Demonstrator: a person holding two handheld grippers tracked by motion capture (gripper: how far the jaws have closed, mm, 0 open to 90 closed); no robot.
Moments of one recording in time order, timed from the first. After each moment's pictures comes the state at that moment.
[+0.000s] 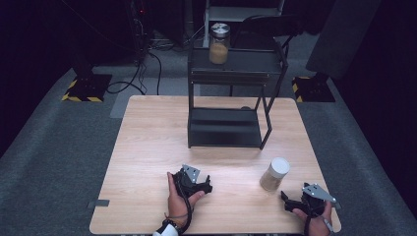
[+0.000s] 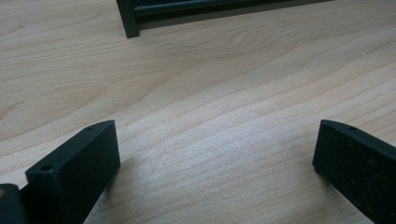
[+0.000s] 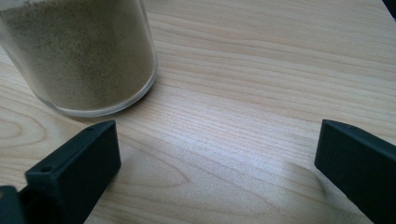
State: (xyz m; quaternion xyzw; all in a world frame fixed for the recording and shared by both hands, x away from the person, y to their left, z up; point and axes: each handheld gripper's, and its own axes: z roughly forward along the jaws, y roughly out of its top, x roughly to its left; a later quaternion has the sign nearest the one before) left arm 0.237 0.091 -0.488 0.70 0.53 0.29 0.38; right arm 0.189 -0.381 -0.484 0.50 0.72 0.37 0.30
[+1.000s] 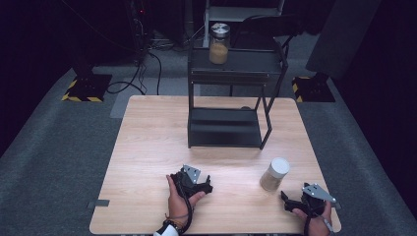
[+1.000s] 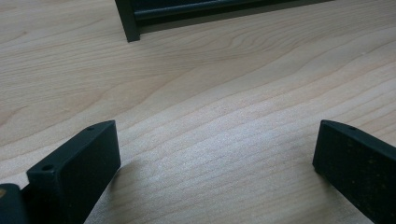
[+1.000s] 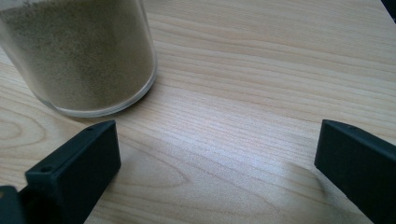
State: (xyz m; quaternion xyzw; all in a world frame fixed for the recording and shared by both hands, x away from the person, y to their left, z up) left arm 0.236 0.089 -0.489 0.70 0.52 0.30 0.38; right arm 0.188 -0.380 -0.484 0.50 0.72 0.37 0.30
